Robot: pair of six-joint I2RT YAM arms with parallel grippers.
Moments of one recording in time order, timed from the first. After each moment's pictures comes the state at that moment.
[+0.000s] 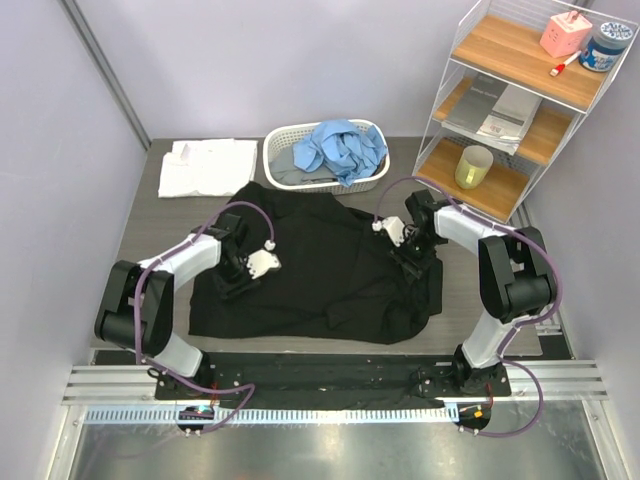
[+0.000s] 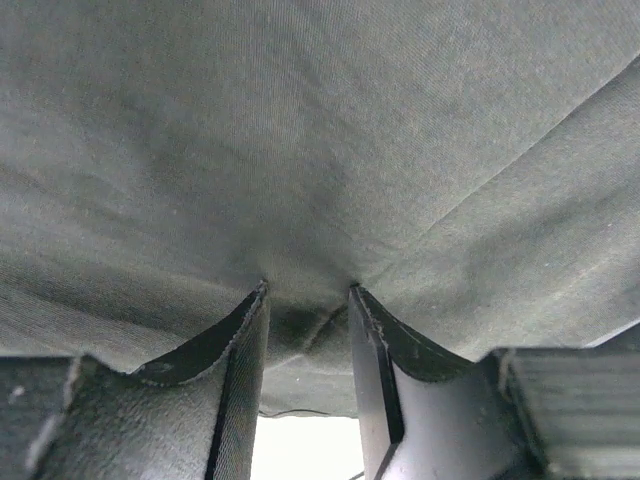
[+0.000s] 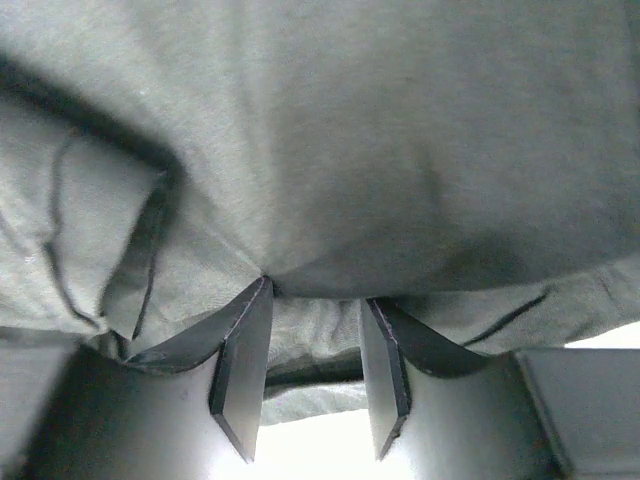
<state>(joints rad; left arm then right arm) -0.28 1.54 0.85 -0.81 0.10 0.83 0.25 1.73 1.07 -0.83 -0.24 -0.63</state>
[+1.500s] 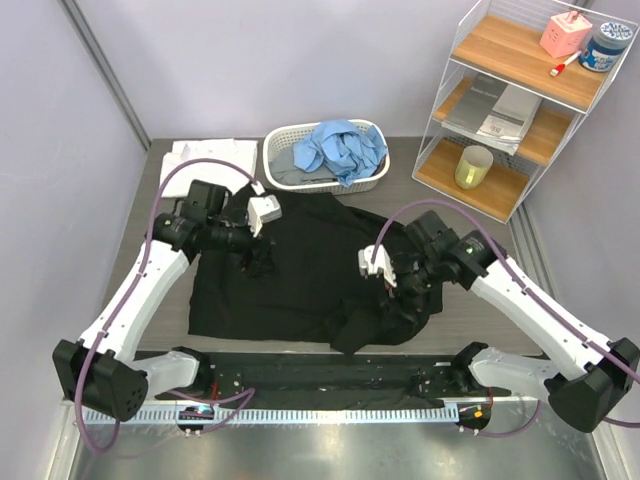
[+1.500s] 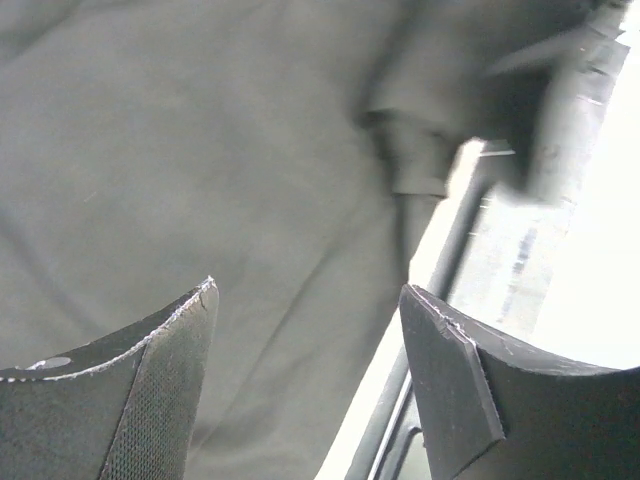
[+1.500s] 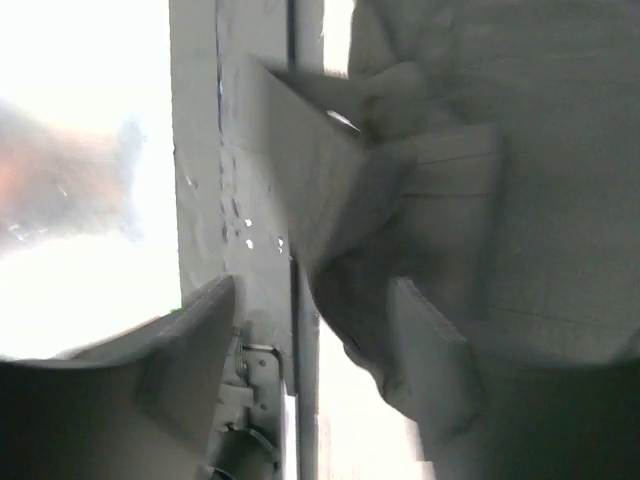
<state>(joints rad) -0.31 1.20 1.16 -0.91 0.72 0.49 0.61 1.10 1.08 -1.13 -0.72 -0.69</state>
